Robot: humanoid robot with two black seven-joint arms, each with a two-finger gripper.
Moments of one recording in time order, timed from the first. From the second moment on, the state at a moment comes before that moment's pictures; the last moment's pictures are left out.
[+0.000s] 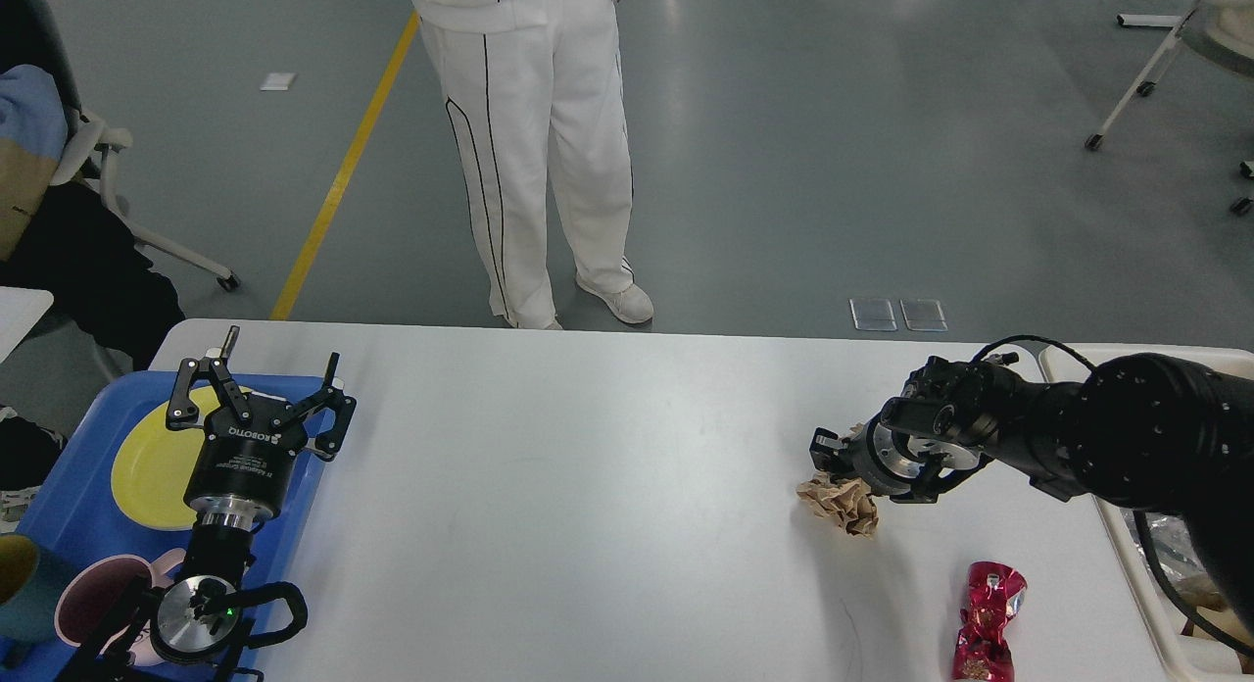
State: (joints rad) left arm -0.16 0.08 -1.48 -0.93 0.17 -0.55 -0.19; right arm 1.24 -0.04 -1.13 0.68 0.21 0.30 -0.20
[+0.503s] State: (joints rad) left arm -0.16 0.08 -1.48 -0.93 0.17 -0.55 -0.19; right arm 1.65 -0.15 -1.17 1.02 0.22 0.55 -0.21
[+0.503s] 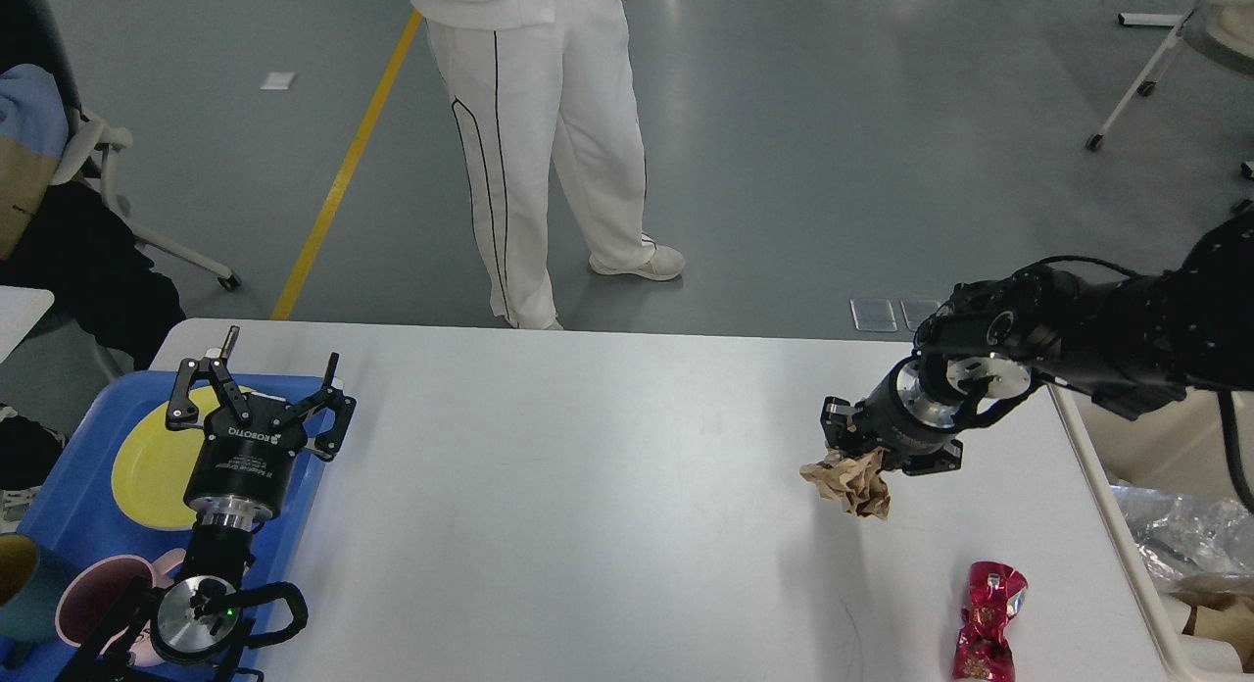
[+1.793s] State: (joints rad) left arm -0.16 0.08 -1.48 -0.93 0.17 -0.55 -0.19; right arm 1.98 -0.52 -1.50 1.21 0.24 0.58 -0.20
